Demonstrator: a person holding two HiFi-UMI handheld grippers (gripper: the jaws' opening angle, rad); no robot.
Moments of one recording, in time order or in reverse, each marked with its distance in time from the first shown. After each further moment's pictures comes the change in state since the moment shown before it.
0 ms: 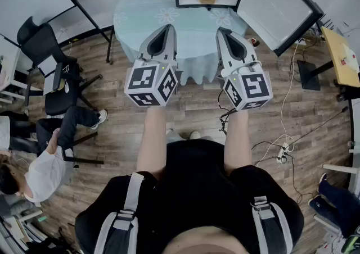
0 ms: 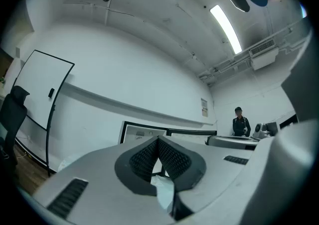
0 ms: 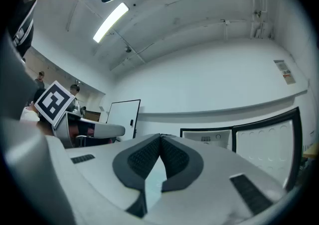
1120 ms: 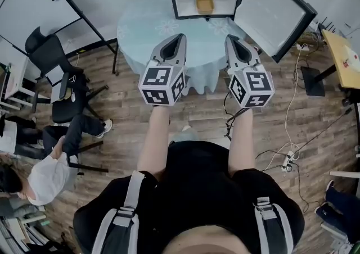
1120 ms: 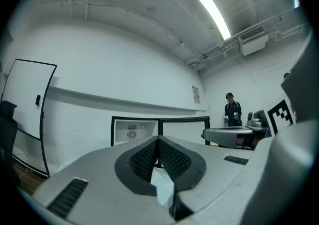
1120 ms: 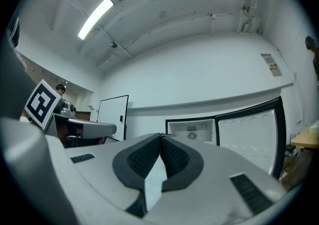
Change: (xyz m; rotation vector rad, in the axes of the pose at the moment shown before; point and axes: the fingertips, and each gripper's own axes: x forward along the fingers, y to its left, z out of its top) left arm 0.032 -0.054 -0.031 0.129 0.116 -0.065; right arm -0.026 -0.069 -0.029 0.090 0.084 -0.102
